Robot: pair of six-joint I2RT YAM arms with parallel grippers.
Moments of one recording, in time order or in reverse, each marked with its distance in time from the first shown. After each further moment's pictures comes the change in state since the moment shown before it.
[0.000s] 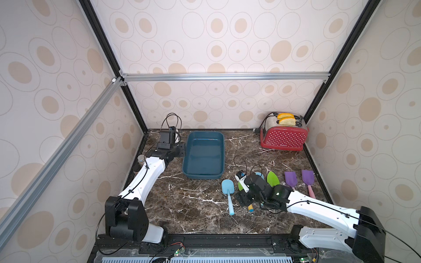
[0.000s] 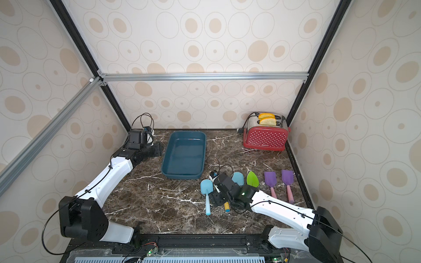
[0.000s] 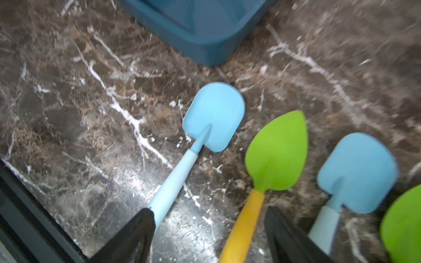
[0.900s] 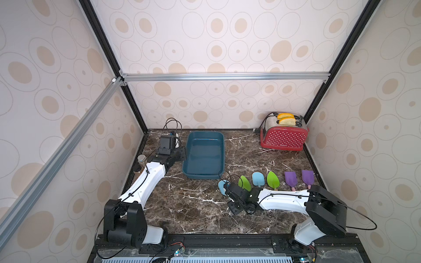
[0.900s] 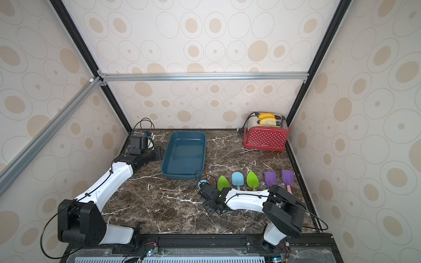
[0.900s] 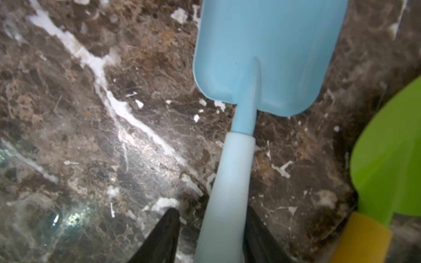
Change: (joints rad) left arm -0.004 -0.030 -0.084 0.063 0.004 -0.035; right arm 0.092 0.356 0.050 0.062 -0.018 0.093
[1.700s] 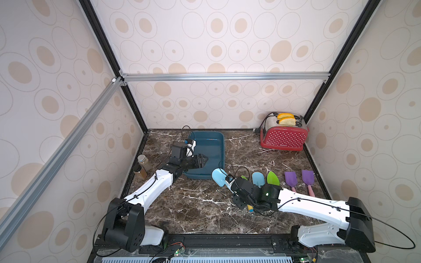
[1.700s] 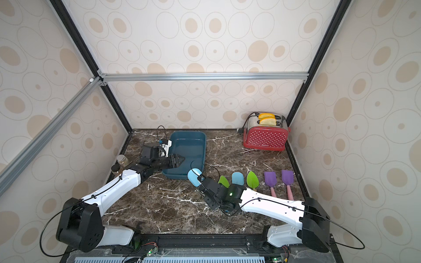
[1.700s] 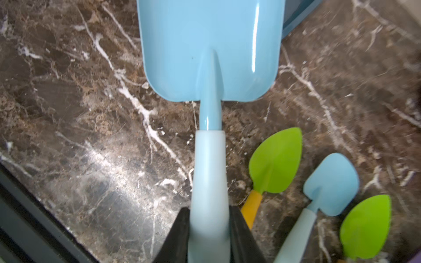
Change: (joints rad) left arm -0.149 -0.053 -0.192 0.264 0.360 -0.221; right arm 0.060 -0.270 0.174 -0.229 0.241 -0.183
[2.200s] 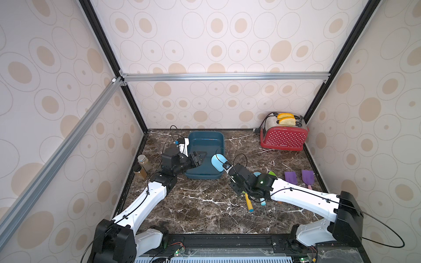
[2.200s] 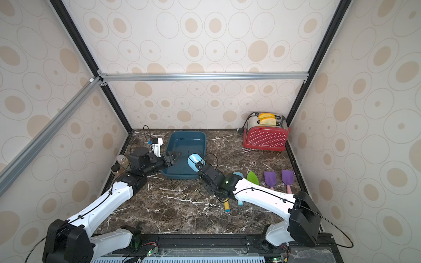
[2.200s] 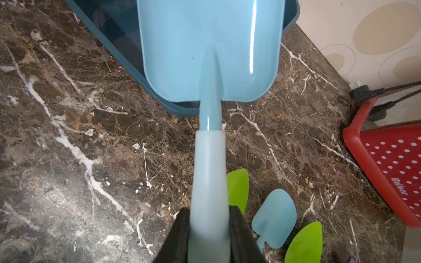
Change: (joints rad) left arm 0.000 -0.157 -0.132 0.249 0.055 -0.229; right arm -0.121 0.129 0.116 0.092 0.059 -0.180
